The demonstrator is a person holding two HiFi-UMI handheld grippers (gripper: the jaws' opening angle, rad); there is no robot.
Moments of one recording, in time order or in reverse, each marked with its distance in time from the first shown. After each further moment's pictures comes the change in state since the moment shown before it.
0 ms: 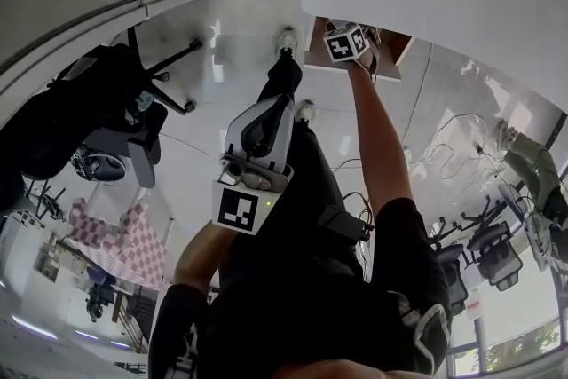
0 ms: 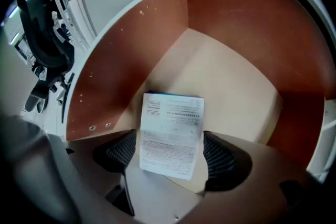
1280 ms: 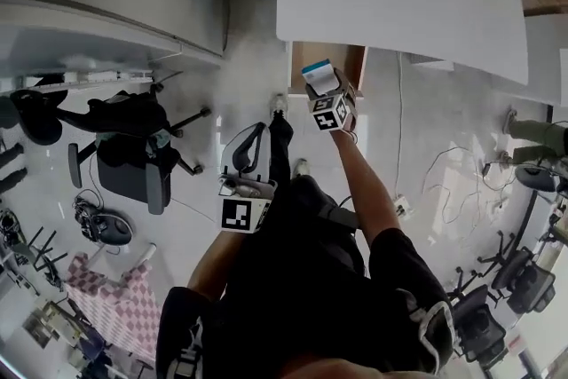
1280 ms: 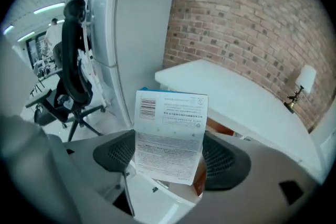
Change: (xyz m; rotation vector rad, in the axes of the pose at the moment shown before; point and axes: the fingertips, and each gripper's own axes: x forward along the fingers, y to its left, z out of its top) left arm -0.145 -0.102 0.078 0.189 -0.165 0.036; right arm -0.270 0.029 0.004 0.021 -0.462 -0.117
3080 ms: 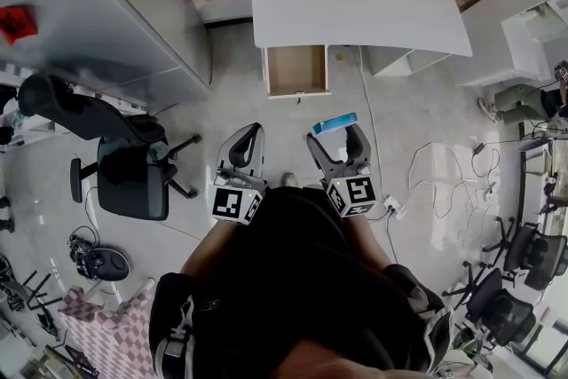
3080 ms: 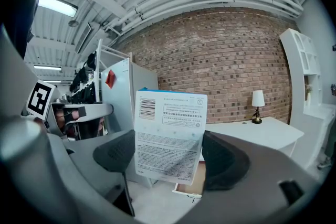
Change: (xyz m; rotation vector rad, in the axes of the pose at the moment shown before) left arm -0.159 -0.089 0.104 -0.047 -0.122 -0.180; right arm -0.488 0.078 0.094 0.323 -0.655 -0.073
